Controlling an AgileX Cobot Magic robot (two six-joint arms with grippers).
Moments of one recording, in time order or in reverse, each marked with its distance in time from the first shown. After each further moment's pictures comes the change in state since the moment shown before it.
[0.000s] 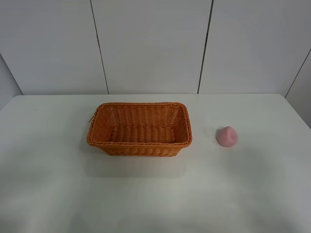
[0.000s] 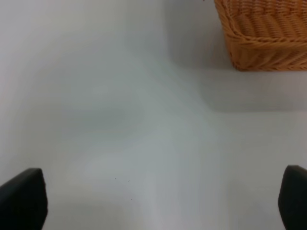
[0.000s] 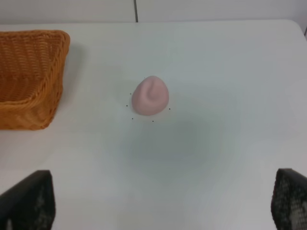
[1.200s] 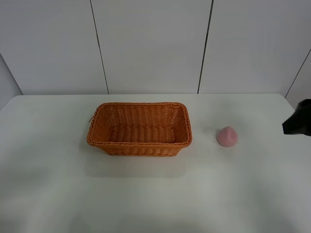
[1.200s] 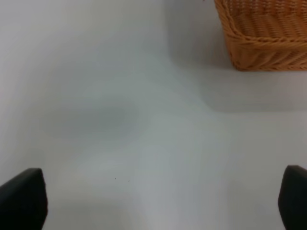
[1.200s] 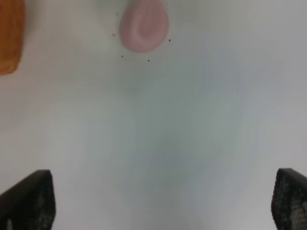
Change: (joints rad) left arm 0.000 0.000 0.000 0.000 0.000 0.000; right arm 0.000 1.053 -0.430 0.000 -0.013 0.000
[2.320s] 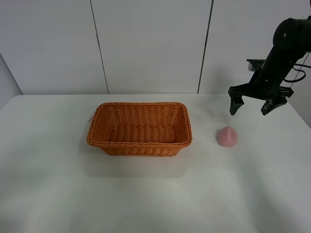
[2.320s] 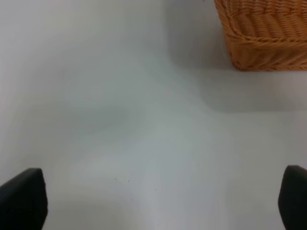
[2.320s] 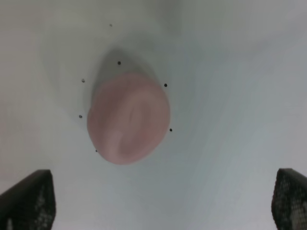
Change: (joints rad) left arm 0.000 0.000 0.000 0.000 0.000 0.000; right arm 0.000 0.928 -0.665 0.000 0.088 -0.030
